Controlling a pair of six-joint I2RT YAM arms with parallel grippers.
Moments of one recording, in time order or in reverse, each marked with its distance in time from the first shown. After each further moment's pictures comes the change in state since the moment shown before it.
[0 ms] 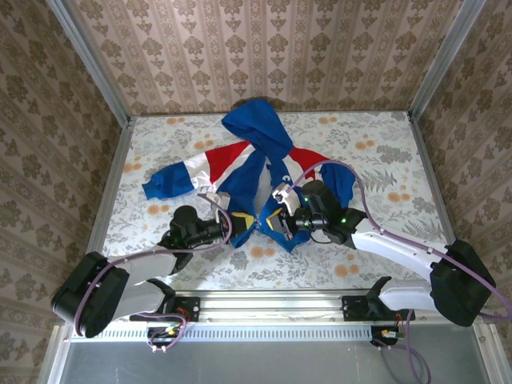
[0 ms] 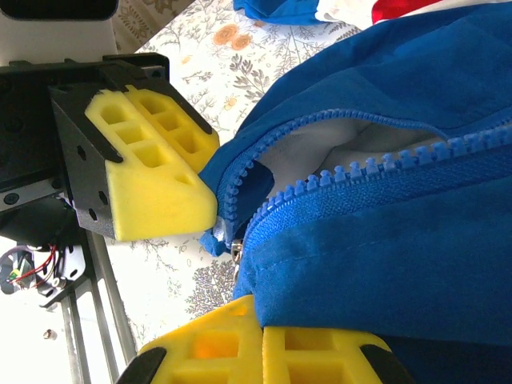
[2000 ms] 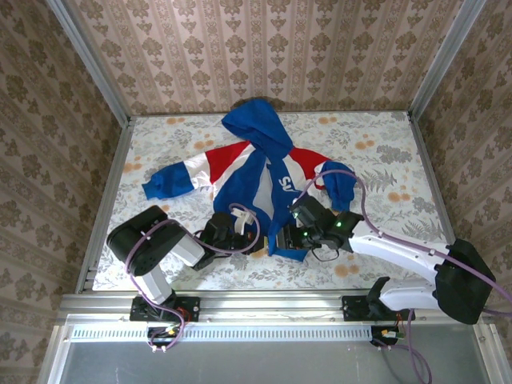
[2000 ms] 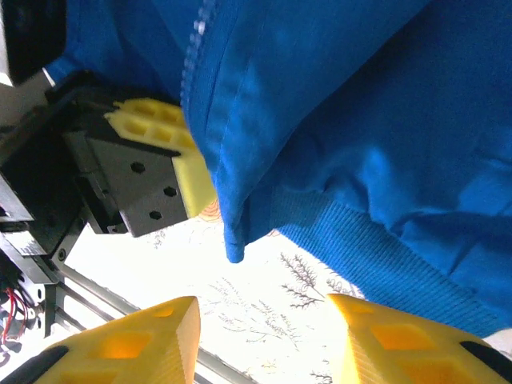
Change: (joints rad) left arm -0.194 0.519 0.090 0.076 -0.155 -0.113; right arm 0.140 0.001 0.029 -0.430 0.262 0.623
